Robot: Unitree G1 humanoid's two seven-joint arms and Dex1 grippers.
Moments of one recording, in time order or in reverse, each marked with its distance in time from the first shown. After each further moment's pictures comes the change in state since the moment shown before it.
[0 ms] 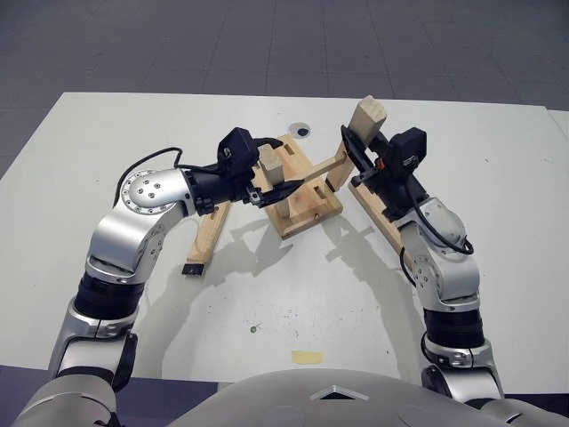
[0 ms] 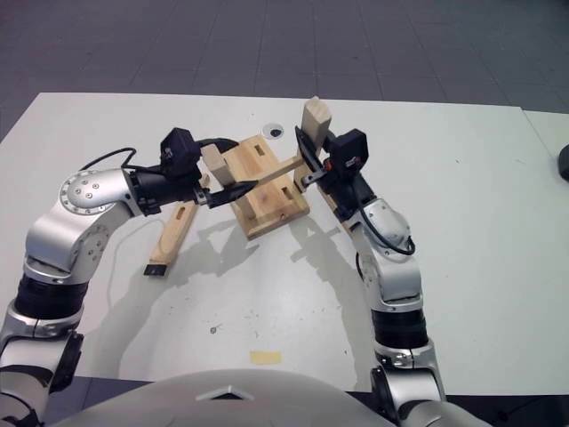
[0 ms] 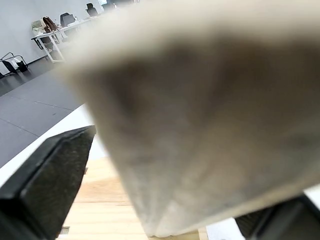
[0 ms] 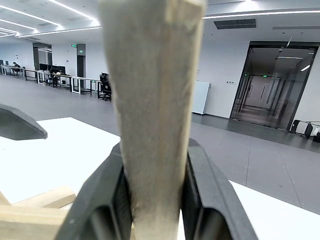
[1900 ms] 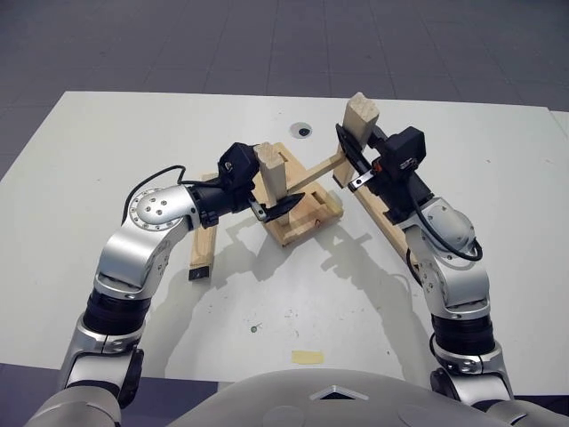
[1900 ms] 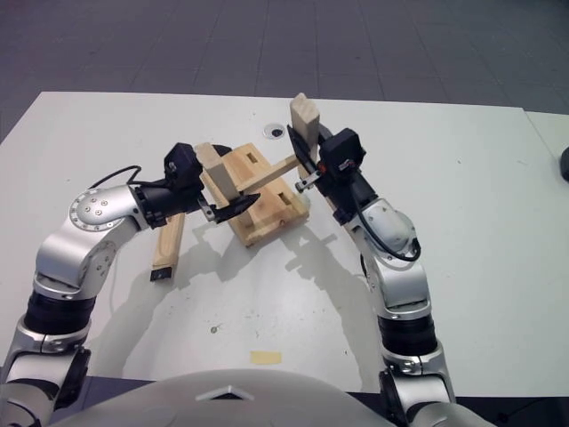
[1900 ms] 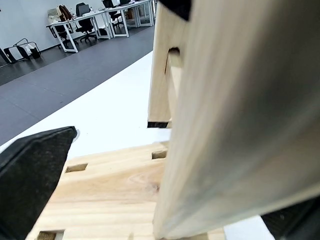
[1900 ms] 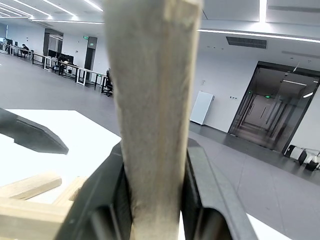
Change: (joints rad) left arm 0.099 -0.047 0.058 -0.102 -0.050 0.076 0.041; right arm 0.004 -0.067 0.057 -0.105 -0.102 -0.010 0.012
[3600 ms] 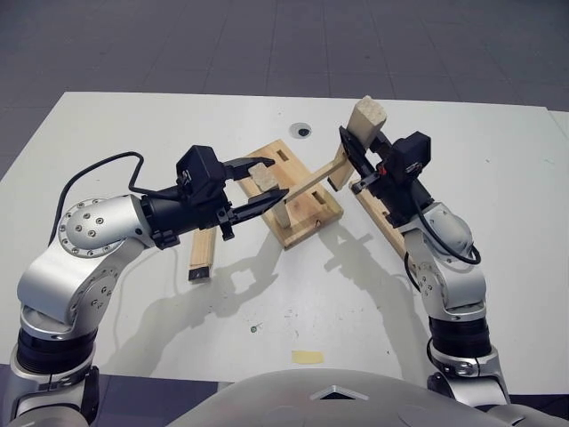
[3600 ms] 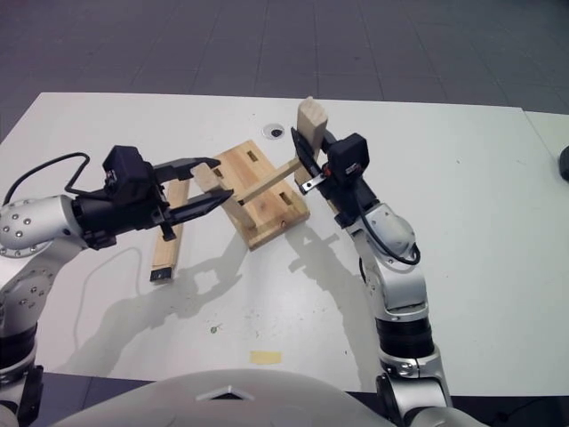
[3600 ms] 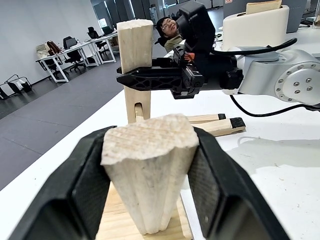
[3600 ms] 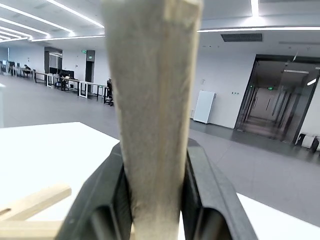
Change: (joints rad) left arm 0.114 0.192 0.130 -0.245 -0.173 -0.027 0.001; right arm 0.025 0.040 -0.061 0.024 0.141 0.026 0.005
